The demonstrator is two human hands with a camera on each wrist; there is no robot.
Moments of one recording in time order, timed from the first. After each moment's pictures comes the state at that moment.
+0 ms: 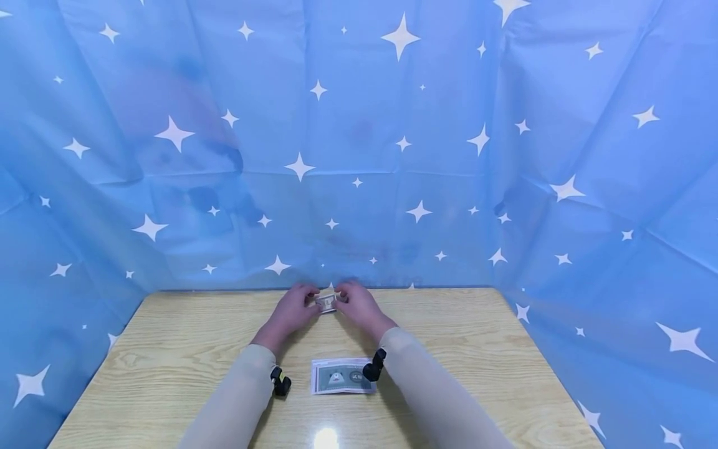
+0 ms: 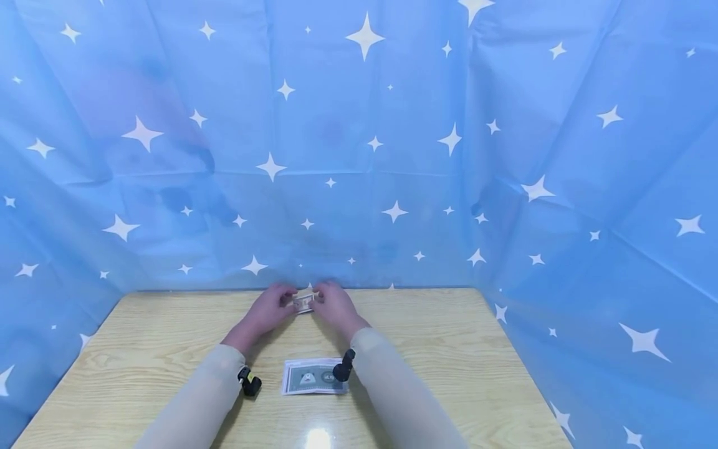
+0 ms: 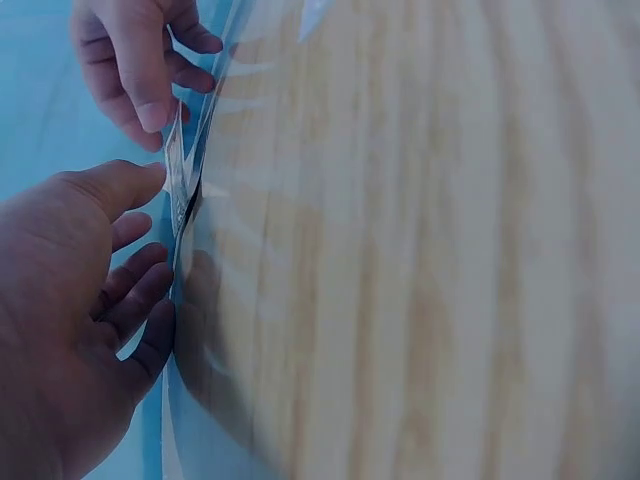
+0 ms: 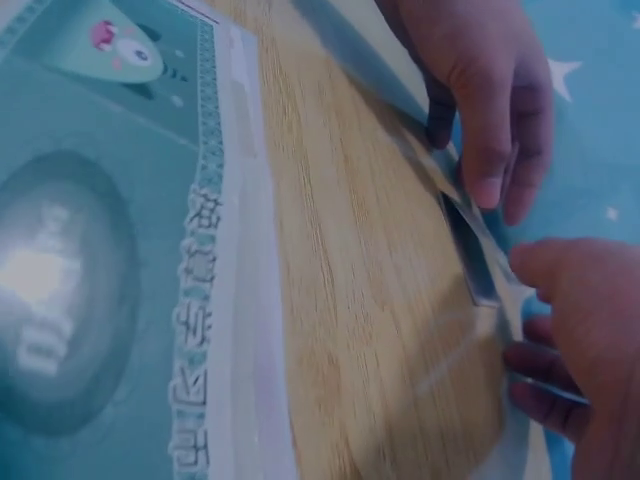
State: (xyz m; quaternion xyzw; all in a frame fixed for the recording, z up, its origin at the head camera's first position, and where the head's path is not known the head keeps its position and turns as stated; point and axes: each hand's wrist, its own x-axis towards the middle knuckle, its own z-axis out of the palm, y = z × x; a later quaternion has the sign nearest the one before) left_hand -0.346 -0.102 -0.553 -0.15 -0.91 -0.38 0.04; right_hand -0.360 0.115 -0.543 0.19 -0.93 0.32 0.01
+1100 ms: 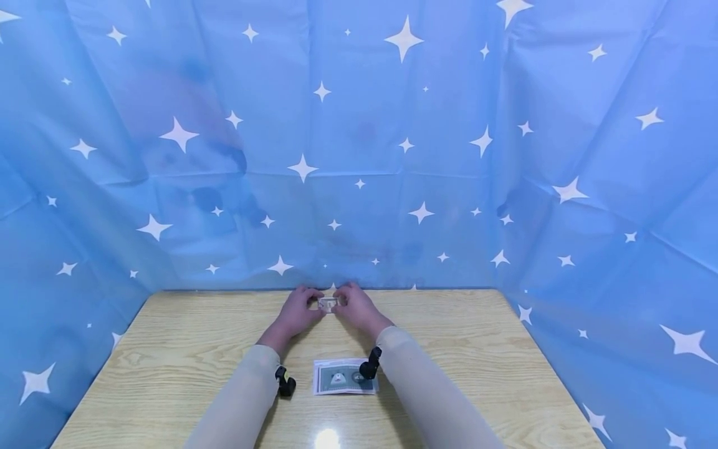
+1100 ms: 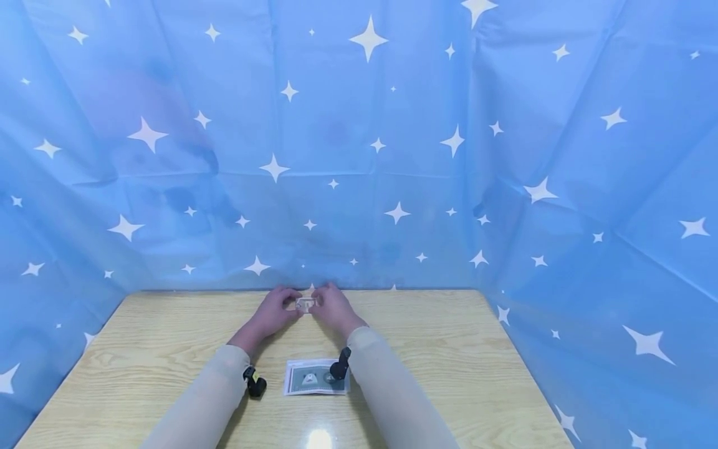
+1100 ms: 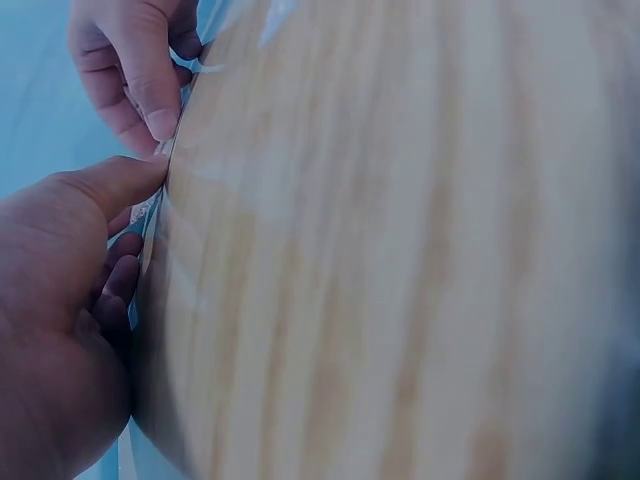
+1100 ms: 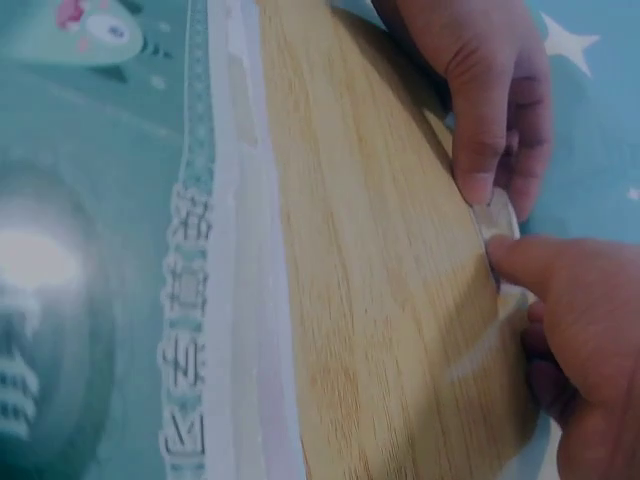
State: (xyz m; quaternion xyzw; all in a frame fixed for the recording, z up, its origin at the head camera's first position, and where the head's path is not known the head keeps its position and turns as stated) left_hand -0.352 -0.100 -0.575 -0.15 -0.90 -0.42 0.04; right_hand -0.361 0.108 -0.547 0.18 -0.92 0.34 -0.03
